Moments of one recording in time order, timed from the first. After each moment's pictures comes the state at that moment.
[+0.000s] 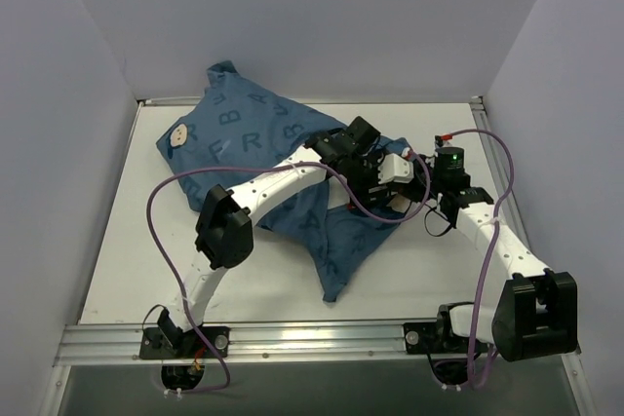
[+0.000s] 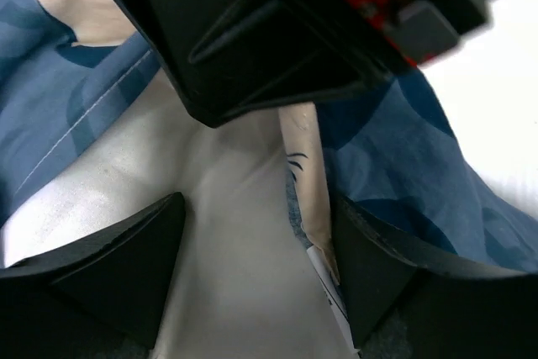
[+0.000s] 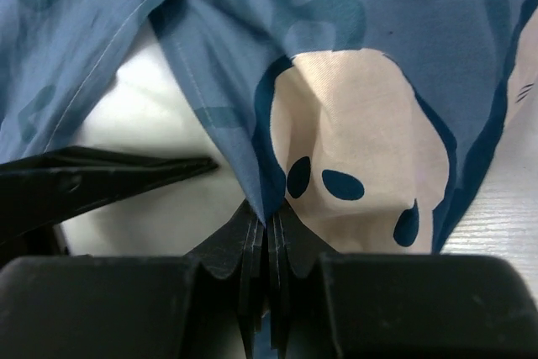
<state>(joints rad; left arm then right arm) -0.88 2.23 2.15 -0.85 0.38 0.66 0.11 1.23 0.77 -0.21 -0.28 0.72</state>
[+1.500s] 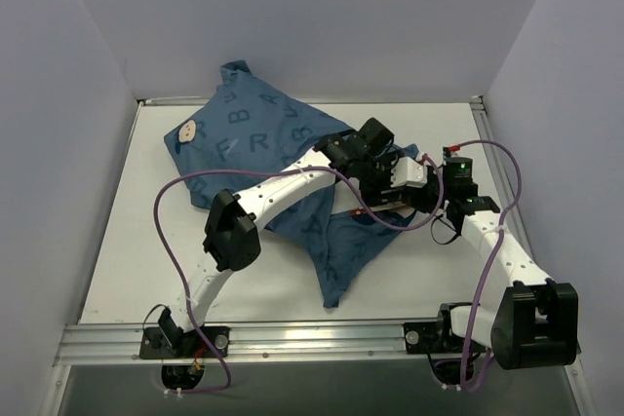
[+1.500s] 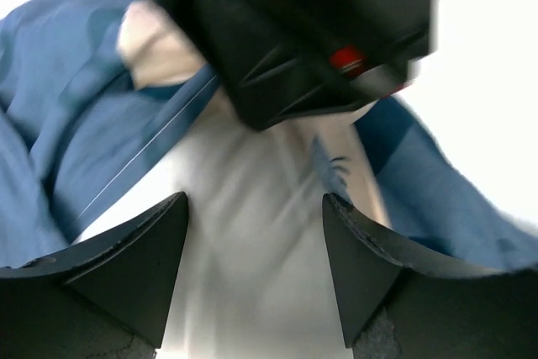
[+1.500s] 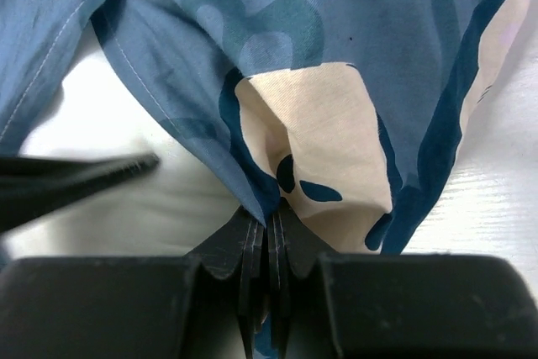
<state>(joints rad) -0.94 2.28 2.26 -0.86 0.35 0.67 0.05 1.18 0.70 -0.26 -0.29 0.67</state>
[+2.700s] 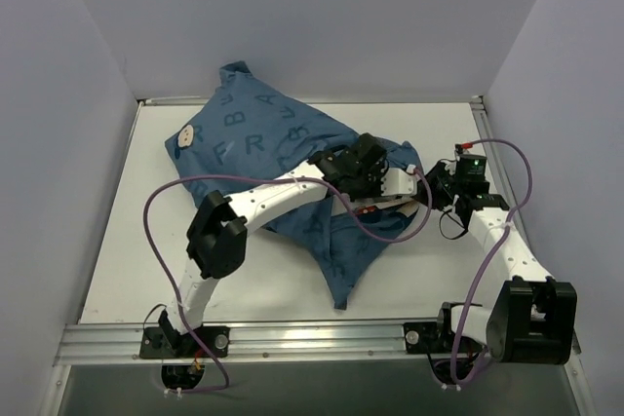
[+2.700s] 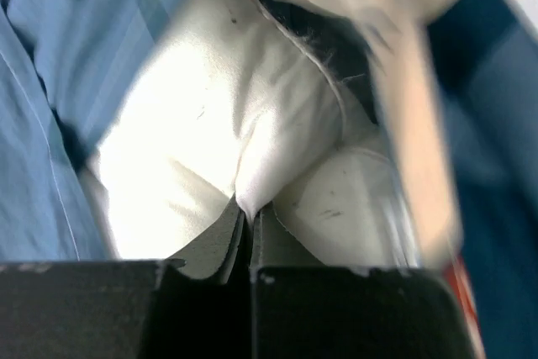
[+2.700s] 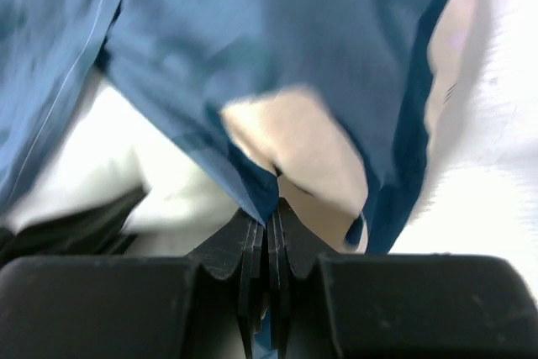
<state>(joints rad) -0.96 2.18 1.99 -0.66 0.07 0.72 -0.05 1.19 0.71 -0.26 -0.35 0.65</state>
